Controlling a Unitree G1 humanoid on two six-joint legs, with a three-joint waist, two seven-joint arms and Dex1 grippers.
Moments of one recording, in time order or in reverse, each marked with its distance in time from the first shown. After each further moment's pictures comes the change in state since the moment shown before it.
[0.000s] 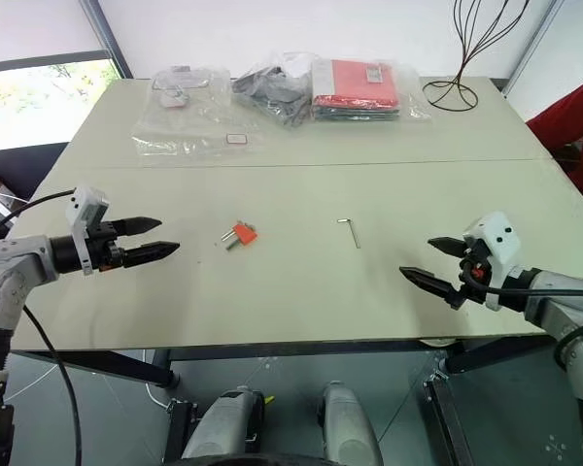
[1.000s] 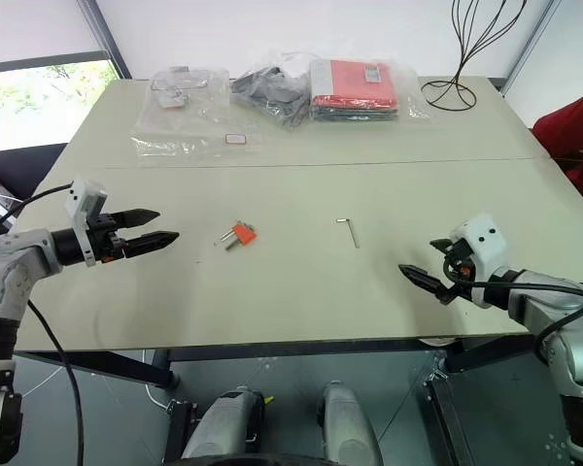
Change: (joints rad) left arm -0.053 -0.019 -0.005 0.079 0.014 -0.032 -0.003; right arm -0.028 0.022 0.061 -0.007 -0.078 0.060 -0.140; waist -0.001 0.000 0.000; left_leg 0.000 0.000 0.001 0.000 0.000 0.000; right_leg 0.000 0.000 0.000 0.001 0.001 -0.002
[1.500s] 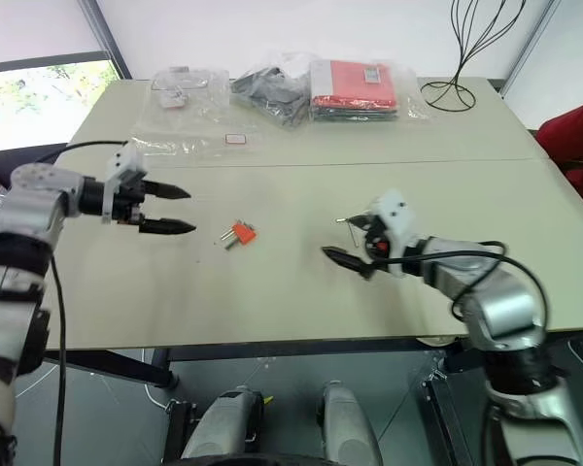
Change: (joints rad) left arm -0.601 -0.071 -0.346 0.702 0.344 -0.478 -0.412; right arm -0.377 0.252 0.378 0.024 -0.057 0.045 -0.050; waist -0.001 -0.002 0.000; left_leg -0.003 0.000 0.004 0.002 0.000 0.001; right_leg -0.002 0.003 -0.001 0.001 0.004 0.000
